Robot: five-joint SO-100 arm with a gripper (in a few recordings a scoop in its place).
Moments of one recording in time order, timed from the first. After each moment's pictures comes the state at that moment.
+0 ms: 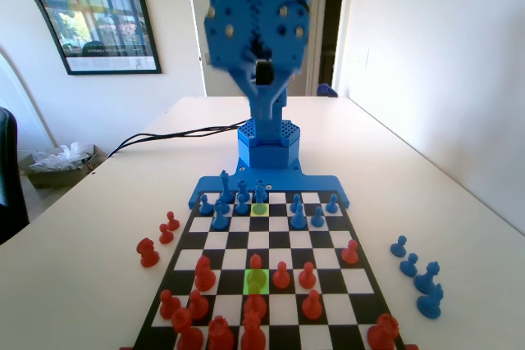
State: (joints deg) arm 5.8 103.4 104.9 73.7 -86.3
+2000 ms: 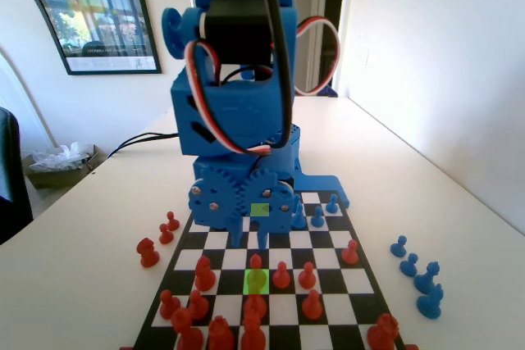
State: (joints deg) arm 5.9 72.1 95.7 59.2 -91.8
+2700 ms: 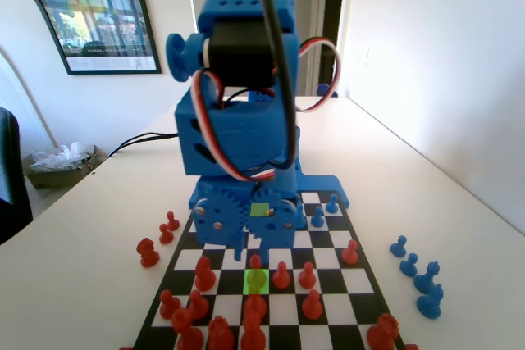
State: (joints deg) arm 3.5 70.8 95.6 57.7 -91.8
